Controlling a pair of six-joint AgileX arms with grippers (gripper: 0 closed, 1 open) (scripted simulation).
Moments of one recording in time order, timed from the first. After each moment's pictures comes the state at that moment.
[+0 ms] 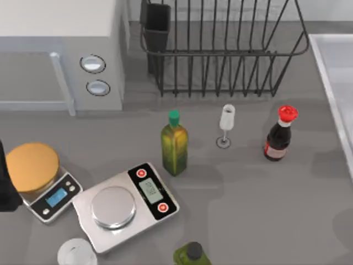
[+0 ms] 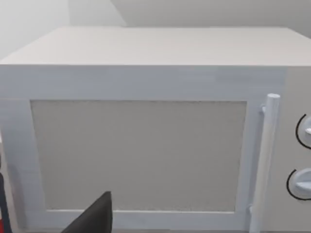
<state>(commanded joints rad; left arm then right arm) 0.00 0.00 0.00 0.00 0.00 0.00 -0.45 2.01 0.62 1.53 -0.42 0.06</state>
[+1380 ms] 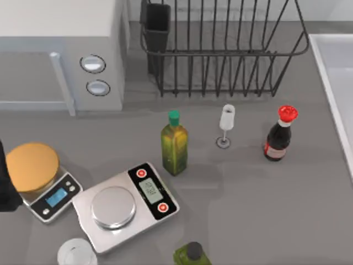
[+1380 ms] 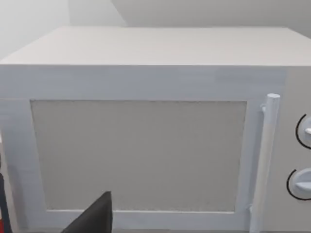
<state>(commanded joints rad) 0.00 0.00 0.00 0.00 0.00 0.00 -0.53 2.22 0.49 1.73 -0.49 0.01</state>
